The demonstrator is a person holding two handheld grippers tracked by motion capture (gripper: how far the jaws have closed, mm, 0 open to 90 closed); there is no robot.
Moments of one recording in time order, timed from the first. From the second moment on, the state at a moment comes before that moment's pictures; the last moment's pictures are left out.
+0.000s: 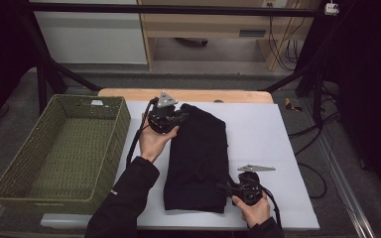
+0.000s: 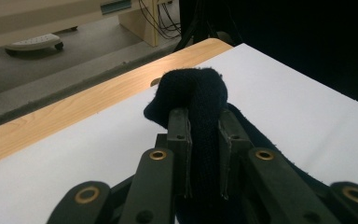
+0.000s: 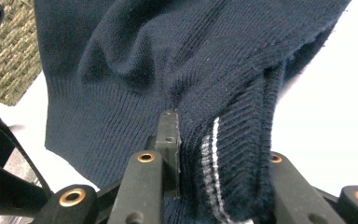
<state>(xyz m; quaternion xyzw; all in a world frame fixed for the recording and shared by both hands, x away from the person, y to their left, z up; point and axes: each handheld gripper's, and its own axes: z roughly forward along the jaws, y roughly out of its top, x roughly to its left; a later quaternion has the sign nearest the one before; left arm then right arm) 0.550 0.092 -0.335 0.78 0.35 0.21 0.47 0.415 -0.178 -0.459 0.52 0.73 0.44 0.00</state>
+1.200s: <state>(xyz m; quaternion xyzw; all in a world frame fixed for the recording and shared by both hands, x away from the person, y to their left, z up) 0.528 0.100 -0.276 0.78 0.32 0.25 0.47 0.419 -0.164 -0.431 0.49 0.73 0.47 0.01</state>
